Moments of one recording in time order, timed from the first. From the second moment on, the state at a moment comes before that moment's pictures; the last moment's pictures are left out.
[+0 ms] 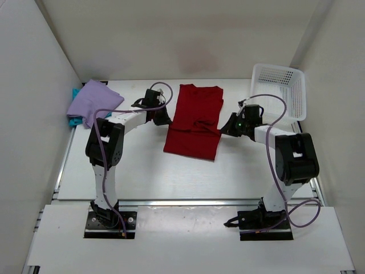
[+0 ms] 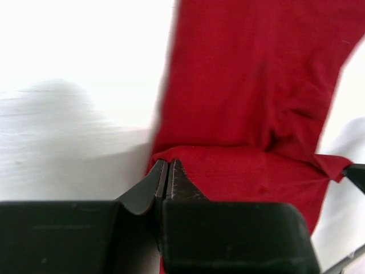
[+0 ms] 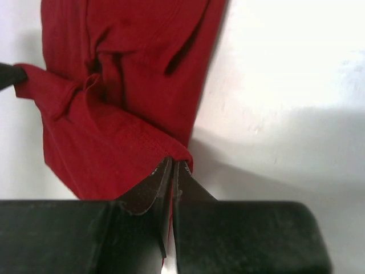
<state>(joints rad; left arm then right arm) -0.37 2.03 1.45 -0.26 0.19 -0.57 0.12 1.70 0.90 0.05 -0.44 0.46</state>
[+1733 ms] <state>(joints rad) -0.48 1.73 0.64 0.42 0.28 -0.91 0.44 2.07 1.33 0.00 -0.23 0.34</state>
